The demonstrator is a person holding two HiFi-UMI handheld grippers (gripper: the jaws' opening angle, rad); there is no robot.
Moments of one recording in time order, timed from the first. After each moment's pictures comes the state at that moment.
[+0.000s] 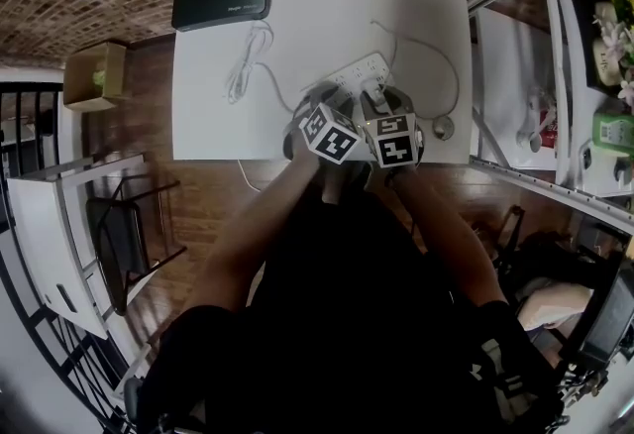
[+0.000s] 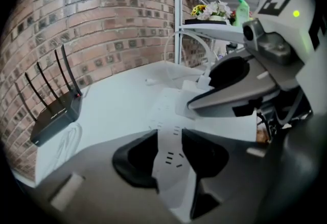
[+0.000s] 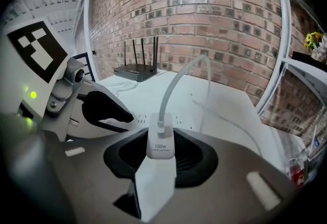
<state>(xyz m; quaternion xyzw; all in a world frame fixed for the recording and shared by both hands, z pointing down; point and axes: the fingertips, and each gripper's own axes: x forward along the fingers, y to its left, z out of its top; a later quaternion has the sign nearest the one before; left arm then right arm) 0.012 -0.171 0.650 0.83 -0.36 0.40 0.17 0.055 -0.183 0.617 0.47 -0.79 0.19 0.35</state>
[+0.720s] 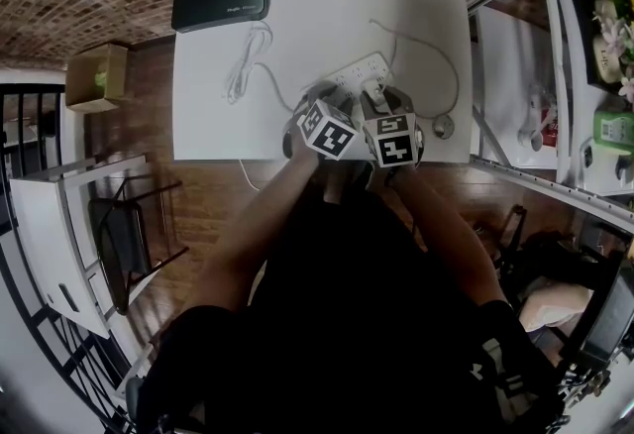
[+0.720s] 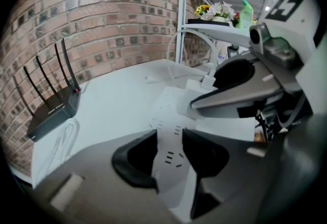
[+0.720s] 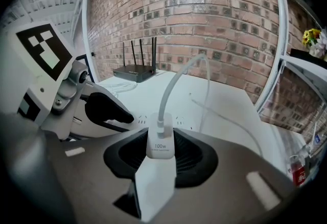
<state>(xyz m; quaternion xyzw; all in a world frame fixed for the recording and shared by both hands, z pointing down) 0.013 -0.171 0.651 0.83 -0.35 0.40 0.19 0.058 -0.181 0.616 0.47 -0.79 0.20 0.35</state>
